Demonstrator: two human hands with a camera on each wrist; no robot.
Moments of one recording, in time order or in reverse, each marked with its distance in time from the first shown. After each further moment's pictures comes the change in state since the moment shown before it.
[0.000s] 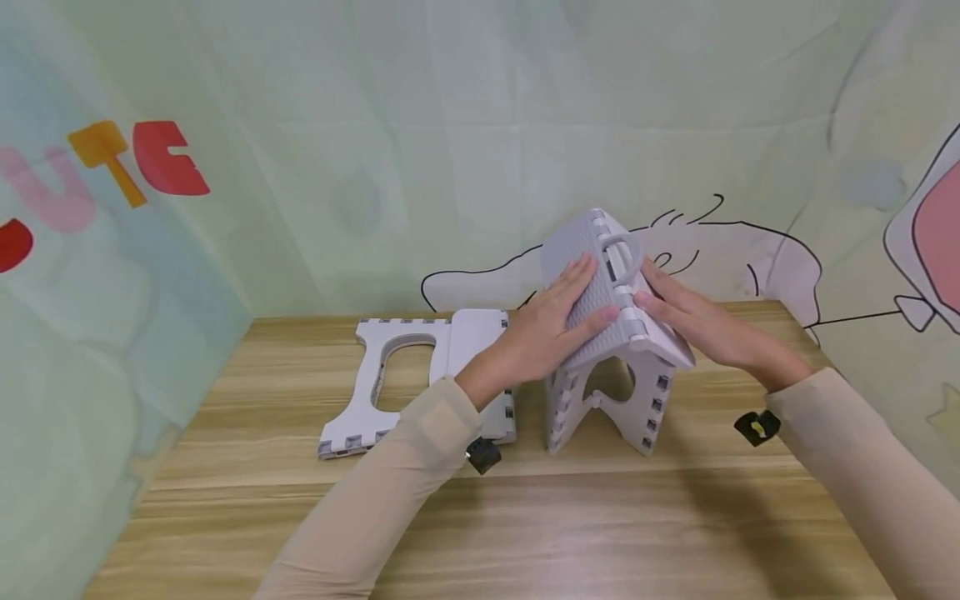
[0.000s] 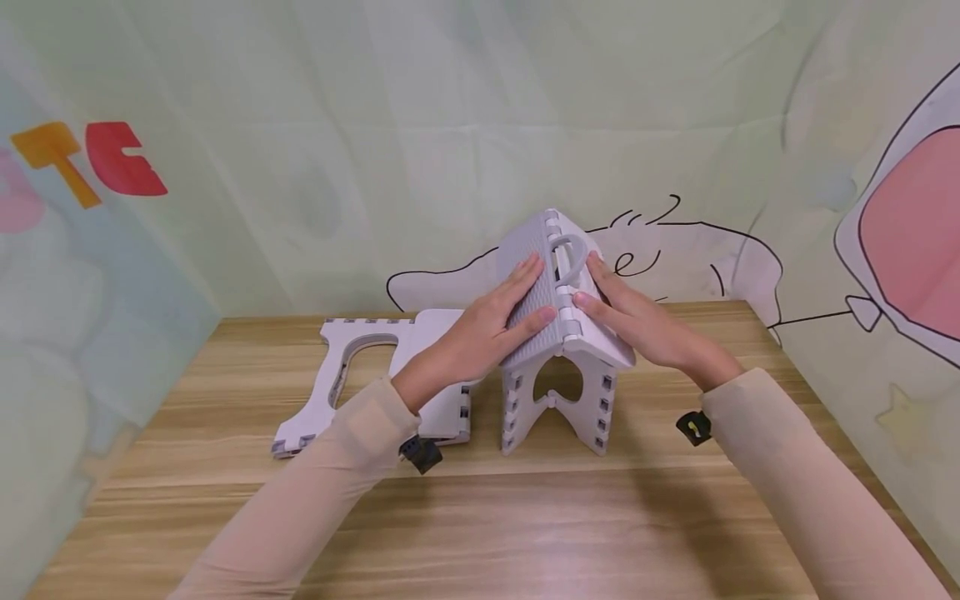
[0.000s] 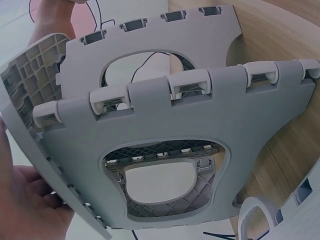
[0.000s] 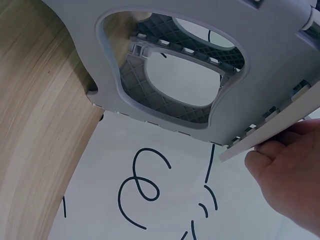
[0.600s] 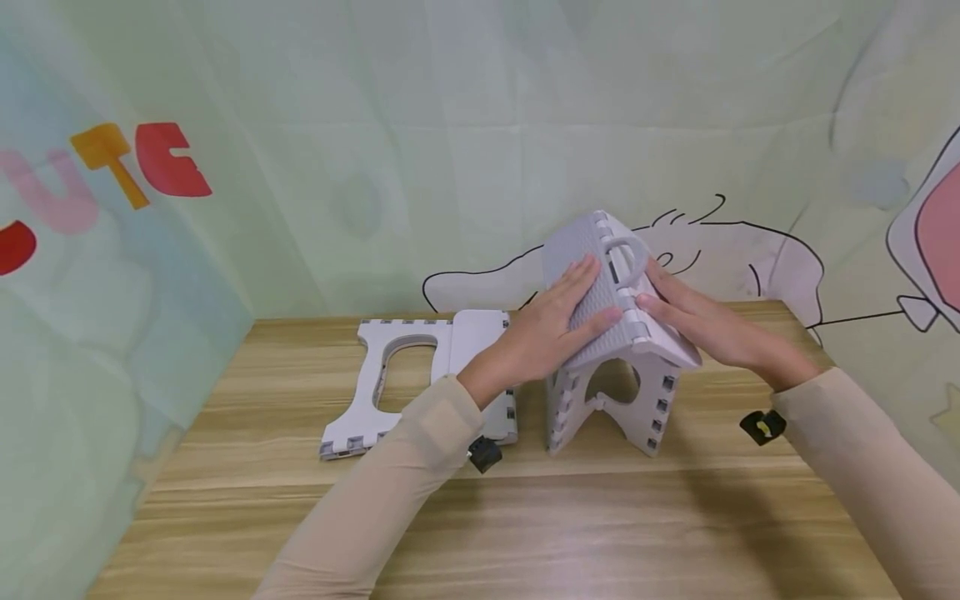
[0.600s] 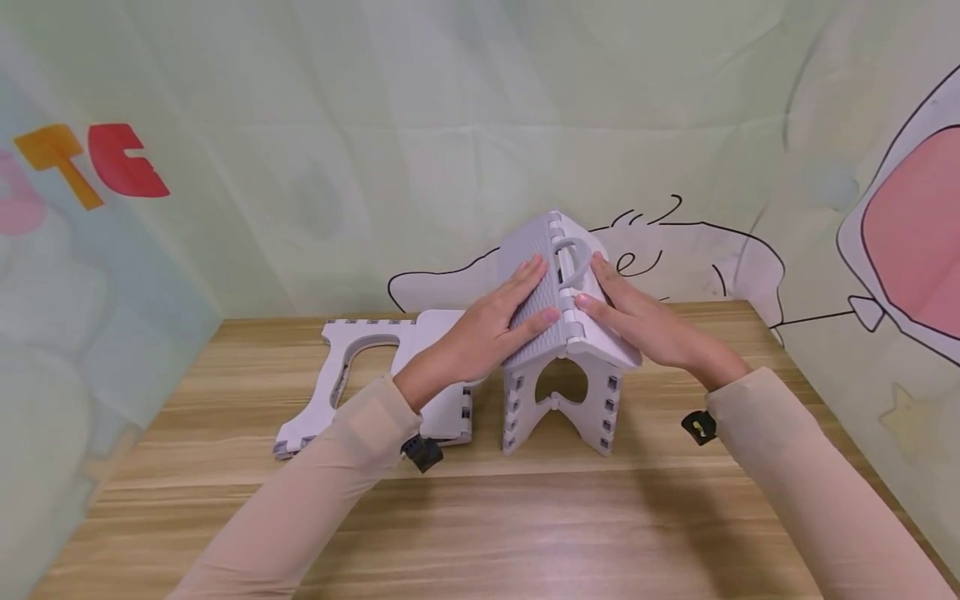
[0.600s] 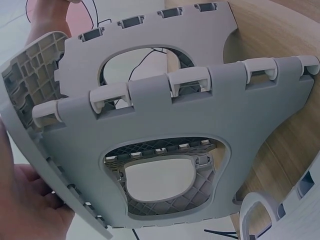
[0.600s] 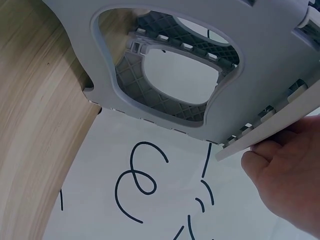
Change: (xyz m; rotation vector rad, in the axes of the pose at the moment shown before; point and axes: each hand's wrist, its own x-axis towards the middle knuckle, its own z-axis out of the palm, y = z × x) left_hand 0.001 0.000 -0.001 0.038 -0.016 0.005; right_hand -0.003 -0.005 -0.004 -0.031 -0.016 0.026
